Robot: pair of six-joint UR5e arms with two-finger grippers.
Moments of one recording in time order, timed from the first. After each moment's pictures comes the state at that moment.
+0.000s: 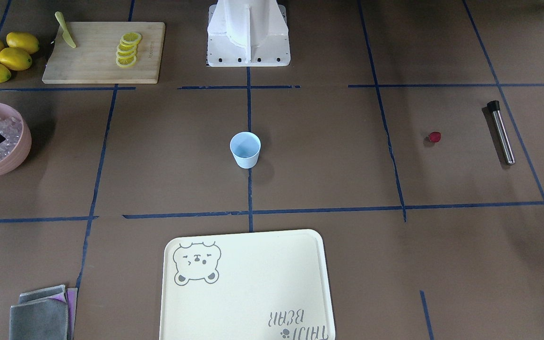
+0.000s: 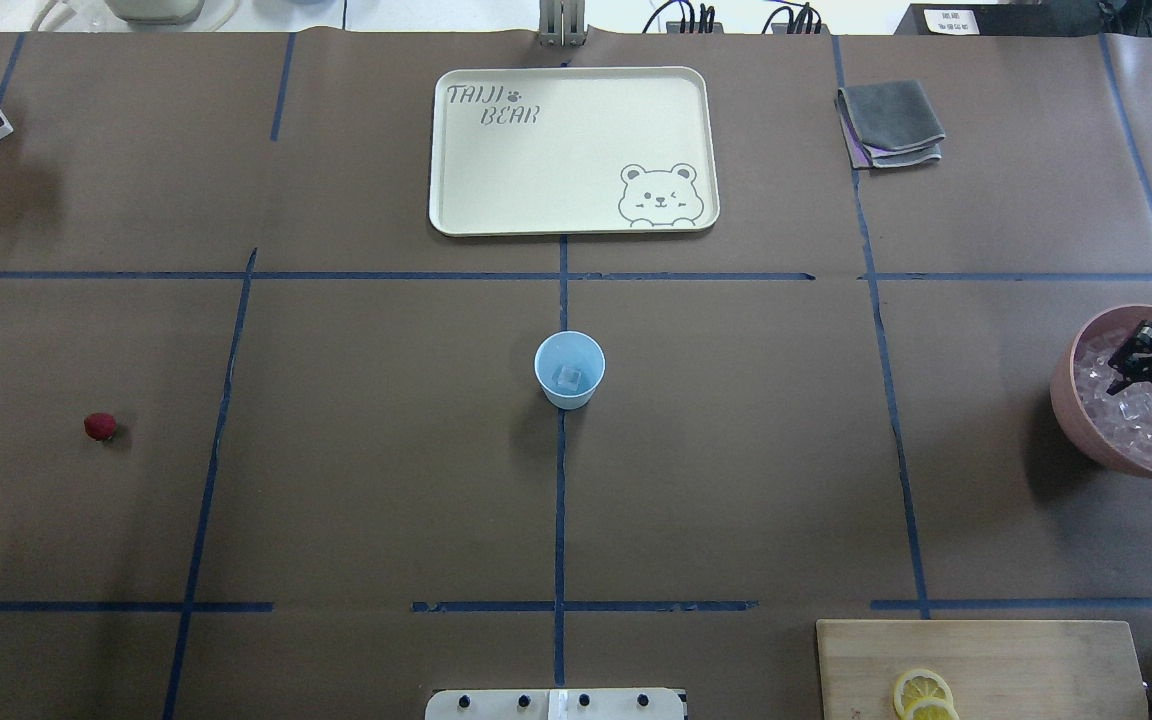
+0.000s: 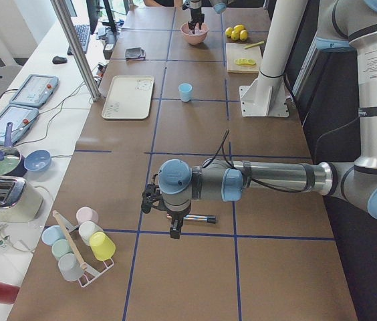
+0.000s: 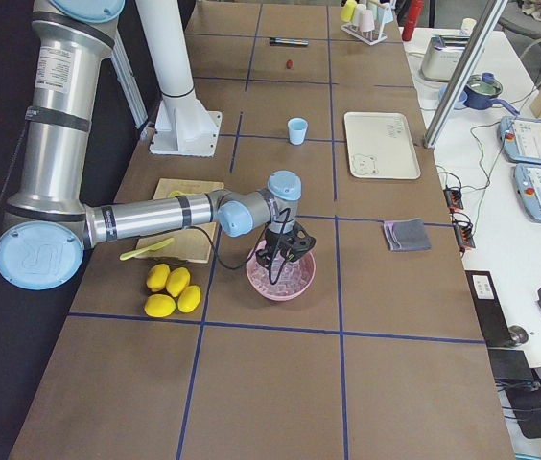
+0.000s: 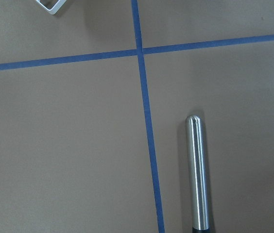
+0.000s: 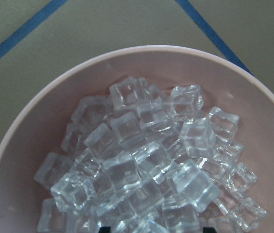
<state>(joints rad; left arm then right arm) -1.59 -1.41 -1.76 -1.55 -2.41 0.13 1.02 -1.76 1.87 -1.32 2.16 1.41</state>
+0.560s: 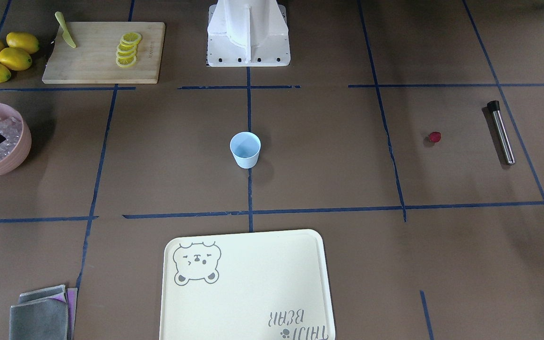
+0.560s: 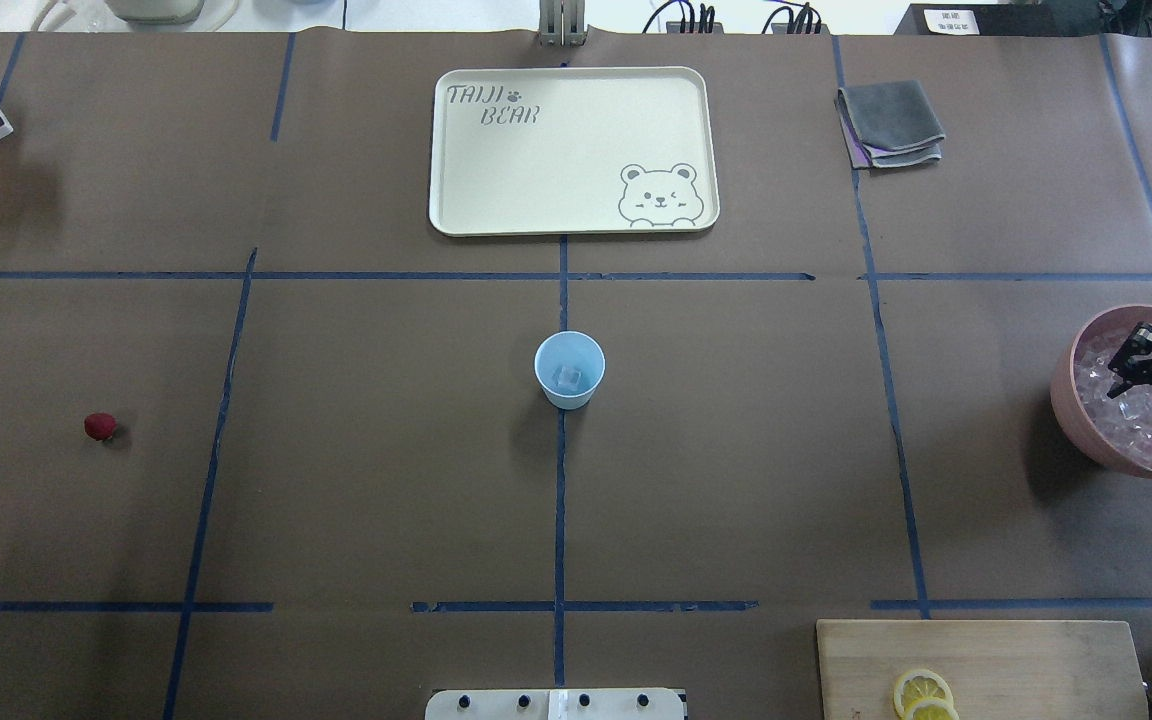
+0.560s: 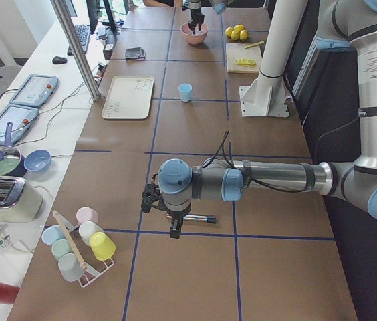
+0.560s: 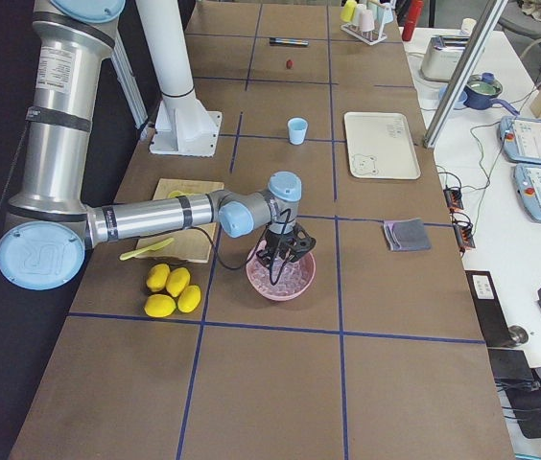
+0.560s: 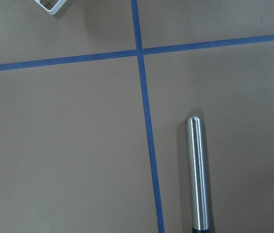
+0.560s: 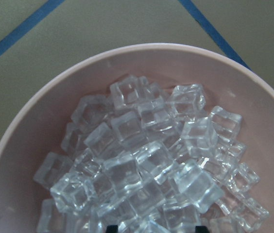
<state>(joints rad) -1.59 -1.41 -1.76 -1.55 -2.41 0.13 1.02 -1.76 1.86 -1.32 2.17 1.41</state>
